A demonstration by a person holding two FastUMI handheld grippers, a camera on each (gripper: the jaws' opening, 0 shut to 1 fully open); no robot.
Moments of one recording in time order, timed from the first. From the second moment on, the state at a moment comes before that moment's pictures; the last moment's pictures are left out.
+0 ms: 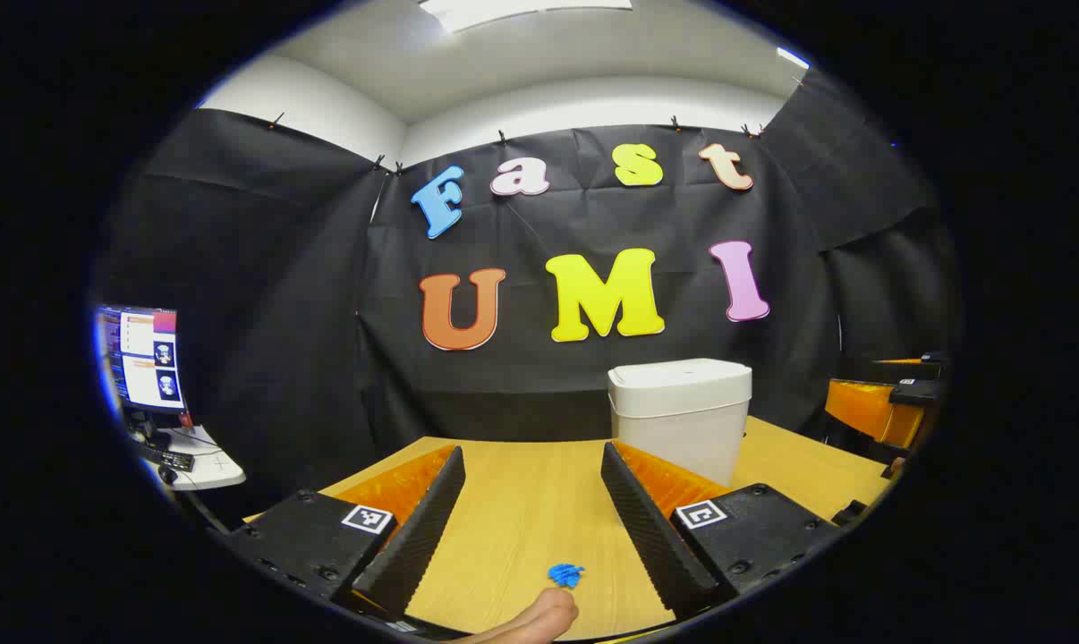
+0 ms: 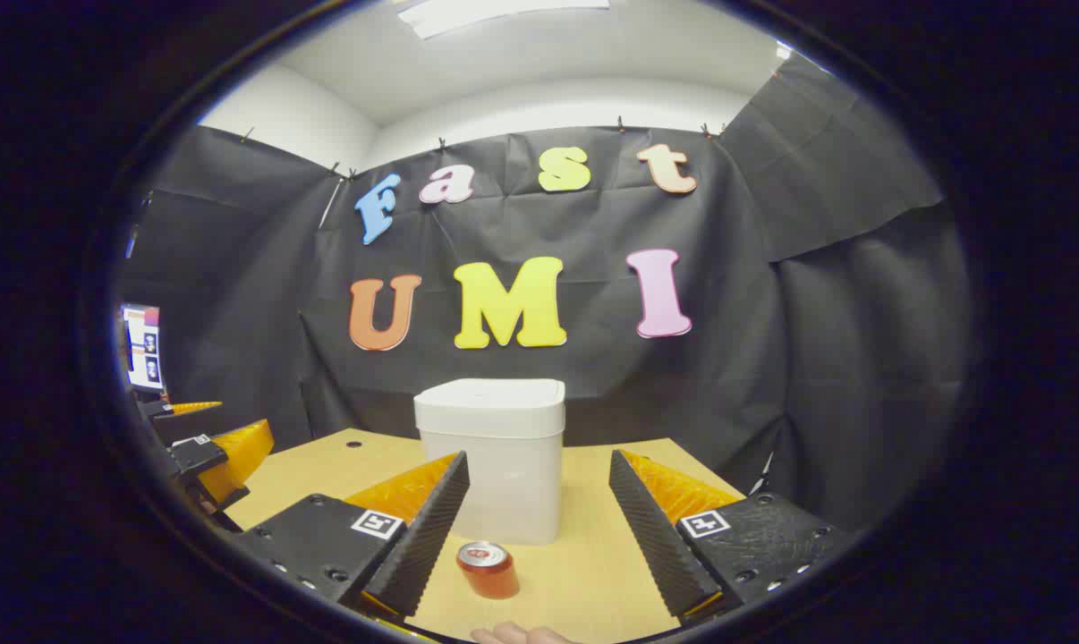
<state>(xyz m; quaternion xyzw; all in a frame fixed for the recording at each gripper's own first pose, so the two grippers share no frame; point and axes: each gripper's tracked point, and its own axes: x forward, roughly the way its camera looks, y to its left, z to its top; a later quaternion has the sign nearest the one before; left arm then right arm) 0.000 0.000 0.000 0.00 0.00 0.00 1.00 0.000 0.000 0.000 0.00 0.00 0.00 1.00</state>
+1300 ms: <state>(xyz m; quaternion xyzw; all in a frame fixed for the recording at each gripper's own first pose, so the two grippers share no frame) 0.000 0.016 -0.040 -0.02 0.06 -0.04 1.00 0.018 0.046 -0.025 -0.03 0.04 0.00 1.00</state>
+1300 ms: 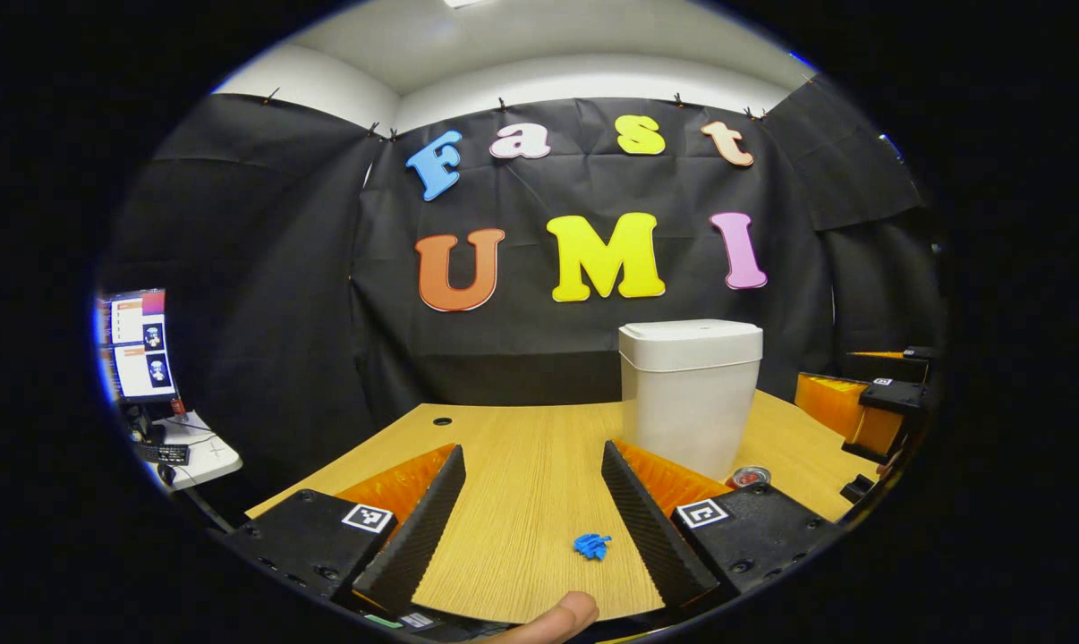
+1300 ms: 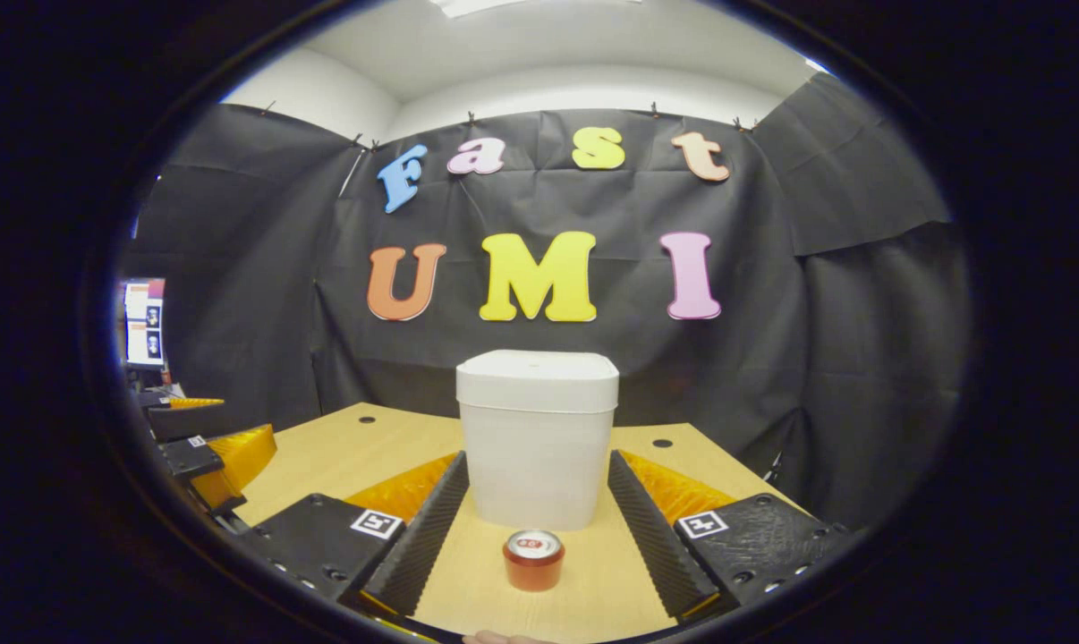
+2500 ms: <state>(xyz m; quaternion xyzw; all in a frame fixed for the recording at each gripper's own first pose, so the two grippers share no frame) 0.013 0.034 -0.059 -0.02 0.09 -0.03 1.00 0.149 0.080 0.042 -0.03 0.07 0.04 1.00</state>
